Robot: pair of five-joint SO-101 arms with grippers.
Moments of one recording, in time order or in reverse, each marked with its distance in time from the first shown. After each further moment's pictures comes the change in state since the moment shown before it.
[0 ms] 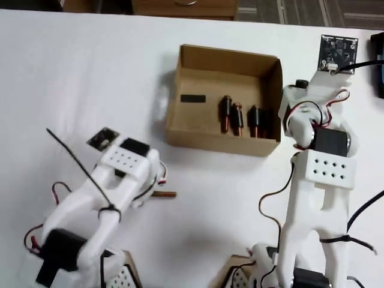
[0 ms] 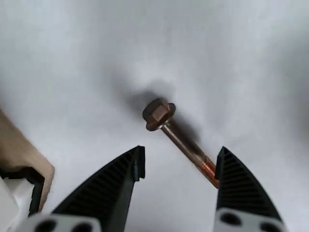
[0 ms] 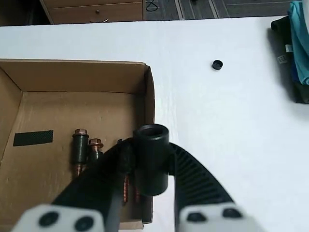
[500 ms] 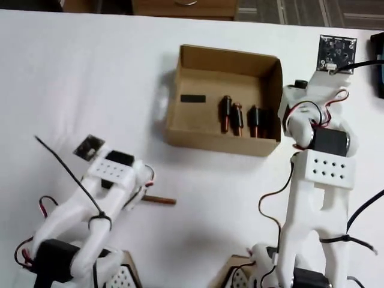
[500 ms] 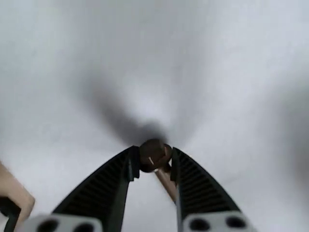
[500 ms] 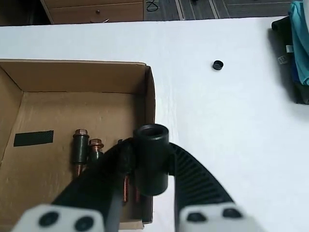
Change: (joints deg) left arm -5.4 -3.5 9.7 -12.5 0.0; right arm 0.0 0.0 0.0 0.0 0.0
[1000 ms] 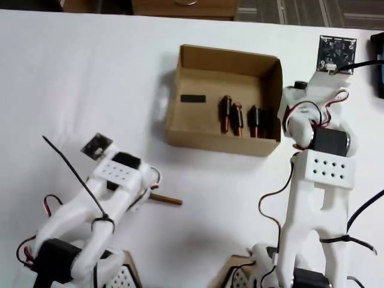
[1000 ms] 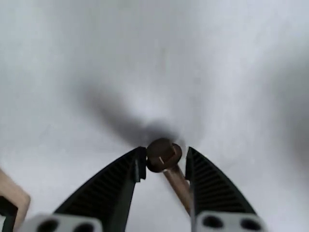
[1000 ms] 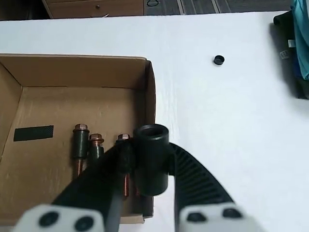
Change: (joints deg) left arm 3.5 0.0 0.0 -0.4 0.0; right arm 0.0 0.0 0.0 1.5 0.0
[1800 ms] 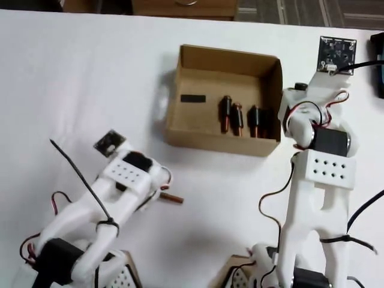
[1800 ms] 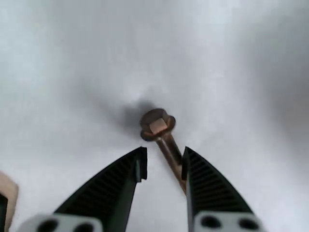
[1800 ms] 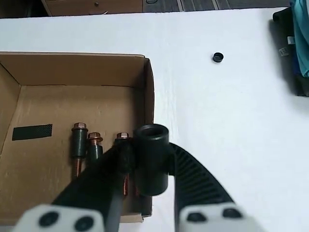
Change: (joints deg) left arm 4.7 0.0 -2.2 1.0 1.5; right arm 0.2 0.0 0.0 0.0 0.0
